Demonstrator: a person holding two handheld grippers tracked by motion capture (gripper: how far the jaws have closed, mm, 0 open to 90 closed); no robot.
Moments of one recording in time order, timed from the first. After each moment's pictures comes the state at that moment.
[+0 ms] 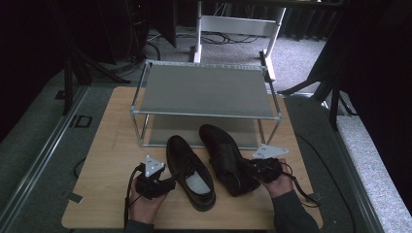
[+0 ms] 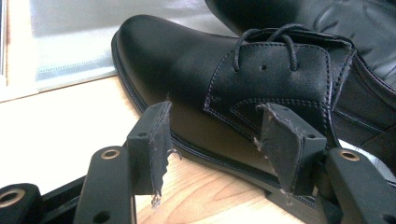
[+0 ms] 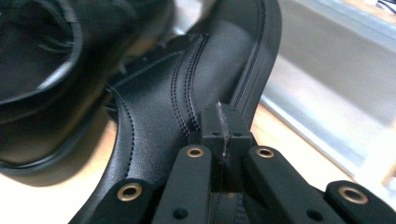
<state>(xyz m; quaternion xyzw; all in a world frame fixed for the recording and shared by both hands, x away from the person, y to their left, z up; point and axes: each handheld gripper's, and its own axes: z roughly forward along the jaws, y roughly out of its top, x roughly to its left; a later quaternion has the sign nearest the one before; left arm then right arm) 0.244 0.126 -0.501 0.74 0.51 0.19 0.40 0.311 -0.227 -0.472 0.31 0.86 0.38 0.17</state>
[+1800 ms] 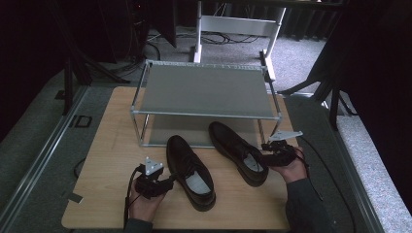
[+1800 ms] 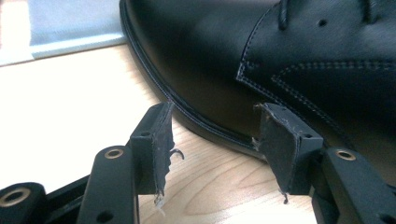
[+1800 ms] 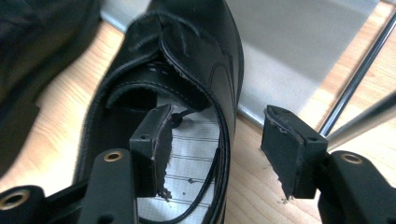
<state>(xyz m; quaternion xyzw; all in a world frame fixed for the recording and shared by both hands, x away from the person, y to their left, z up) 0.256 0.132 -0.528 0.74 0.53 0.17 0.38 0.360 -0.272 -0.473 0.38 0.84 0.35 0.14</state>
